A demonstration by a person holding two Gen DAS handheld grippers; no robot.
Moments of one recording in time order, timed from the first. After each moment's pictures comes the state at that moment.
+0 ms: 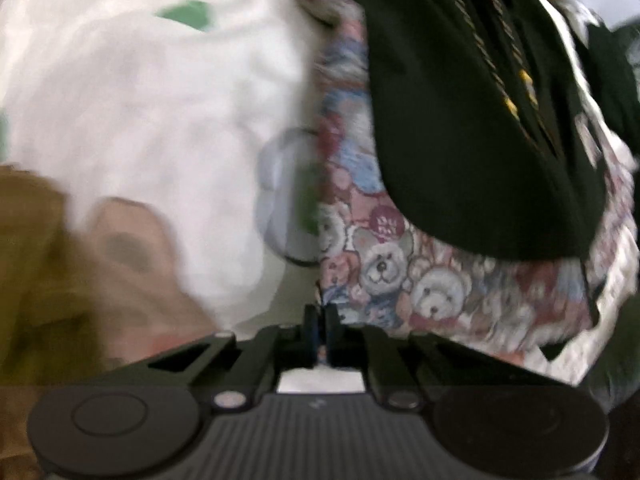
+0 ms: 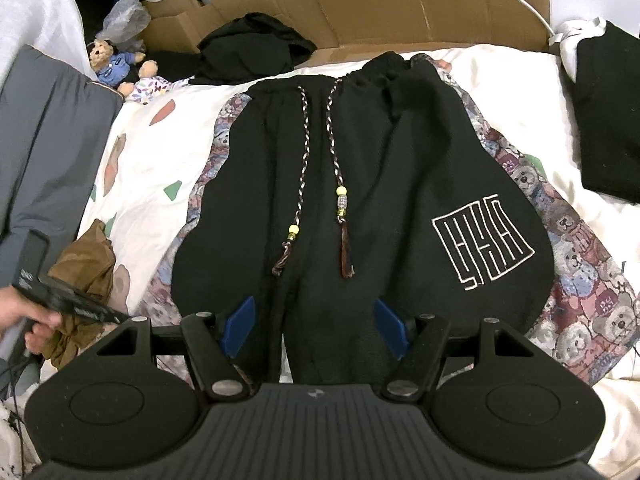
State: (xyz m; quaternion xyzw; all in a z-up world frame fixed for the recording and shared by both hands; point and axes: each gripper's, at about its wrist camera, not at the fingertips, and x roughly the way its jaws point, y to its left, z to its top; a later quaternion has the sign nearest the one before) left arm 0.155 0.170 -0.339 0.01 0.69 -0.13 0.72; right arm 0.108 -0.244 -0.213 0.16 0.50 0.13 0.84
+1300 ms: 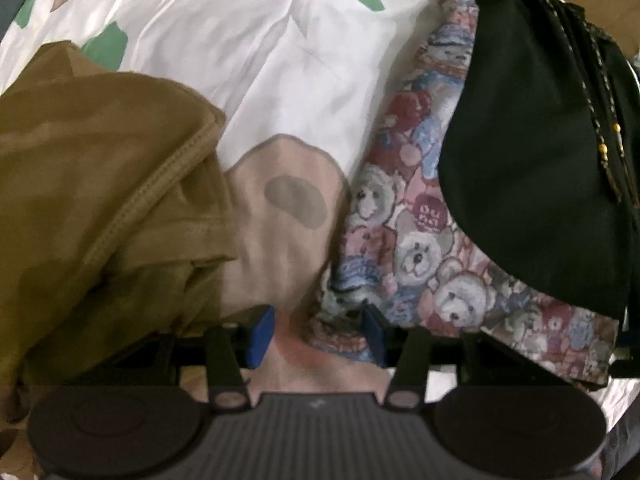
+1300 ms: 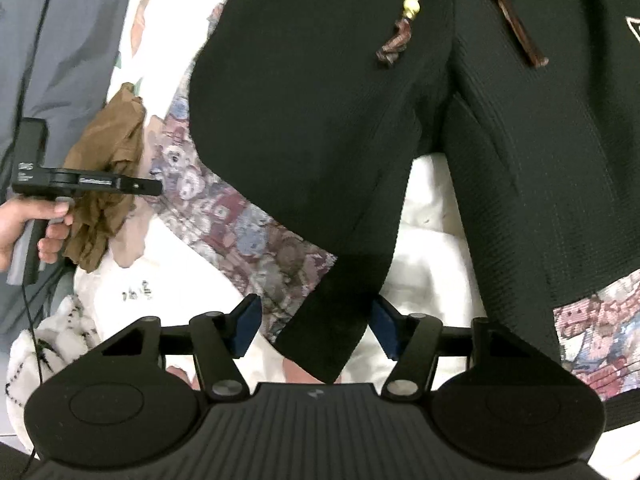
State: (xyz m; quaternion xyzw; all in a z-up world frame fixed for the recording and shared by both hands) left arm 0.152 0.232 -0.407 -0.01 0.68 -0.06 0.73; right arm 0.103 -0.133 -0.318 0.18 0.66 0.22 0.70
